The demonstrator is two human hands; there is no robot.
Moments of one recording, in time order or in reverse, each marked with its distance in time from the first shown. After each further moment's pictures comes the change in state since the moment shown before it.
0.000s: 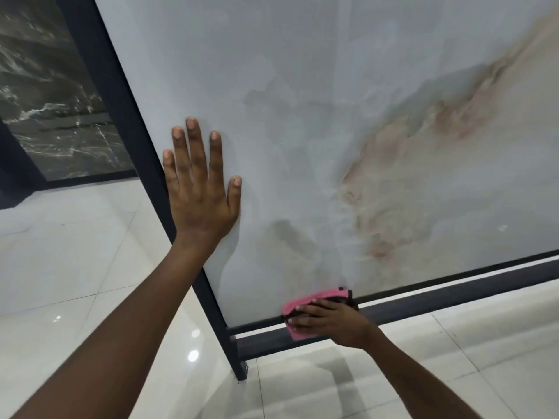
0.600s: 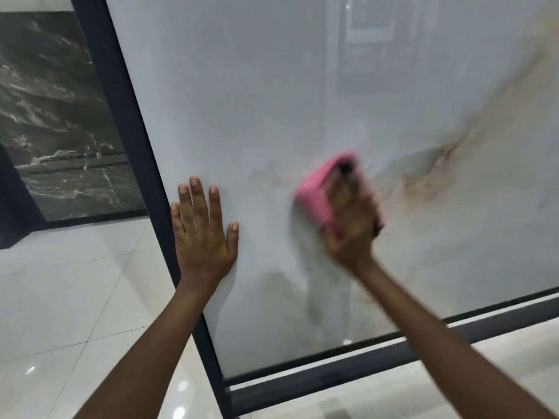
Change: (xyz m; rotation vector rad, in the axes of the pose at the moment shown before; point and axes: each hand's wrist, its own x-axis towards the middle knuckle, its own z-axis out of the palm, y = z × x) left_hand 0.023 -0.002 -0.005 -0.007 -0.011 -0.021; right_hand 0.108 0.204 -0.181 0.157 0.890 0.777
